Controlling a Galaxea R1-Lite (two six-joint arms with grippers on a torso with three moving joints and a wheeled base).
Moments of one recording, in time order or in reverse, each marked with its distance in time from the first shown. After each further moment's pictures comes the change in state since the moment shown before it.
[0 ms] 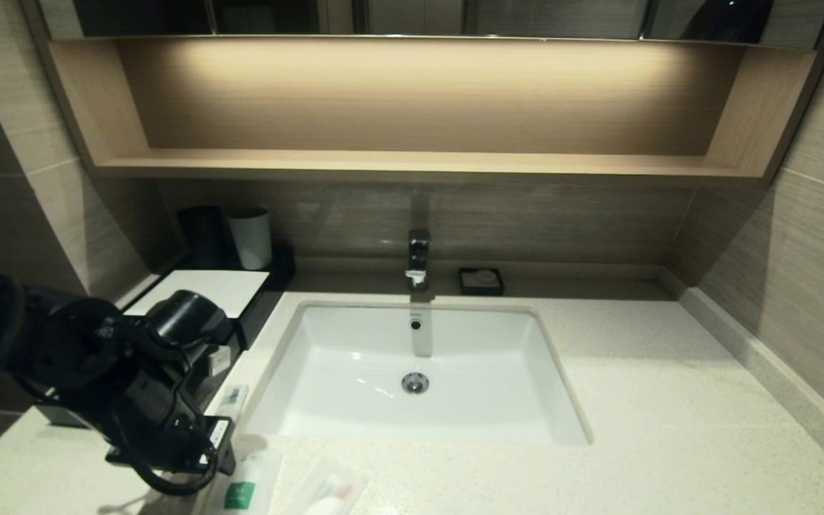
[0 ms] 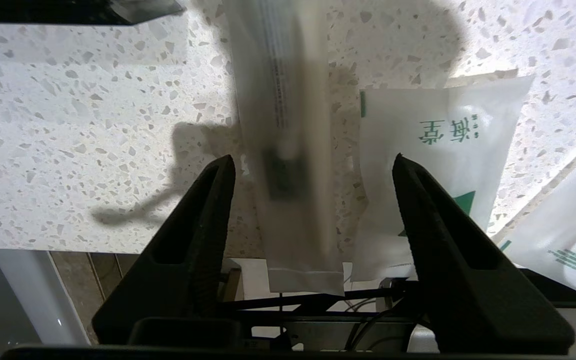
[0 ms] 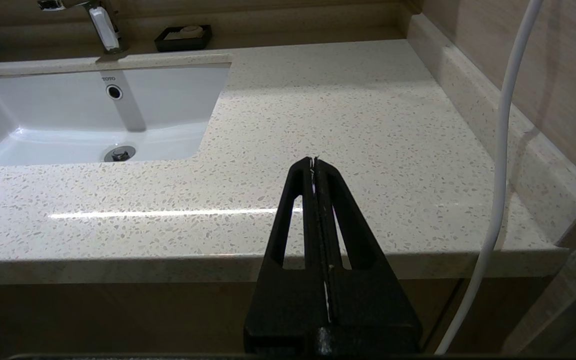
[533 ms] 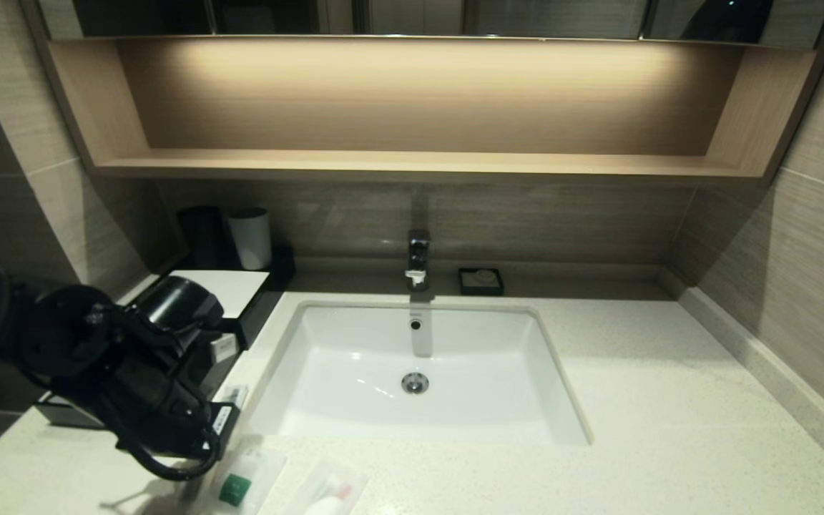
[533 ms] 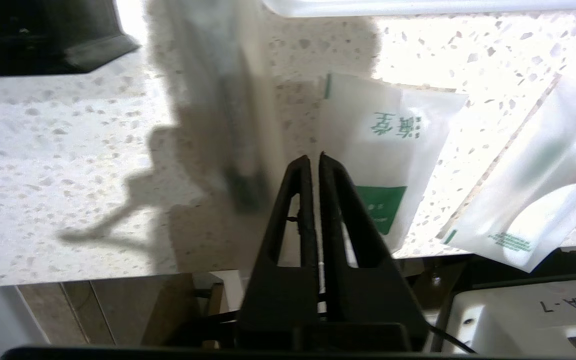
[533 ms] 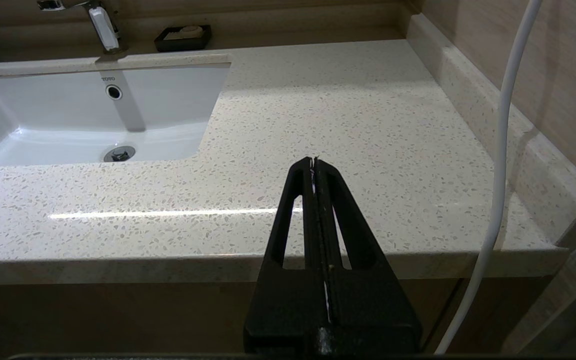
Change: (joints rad) left arm 0.021 0.002 -0.032 -0.009 -0.109 0.041; right arm 0.000 0.000 0.000 0.000 0.000 0.000
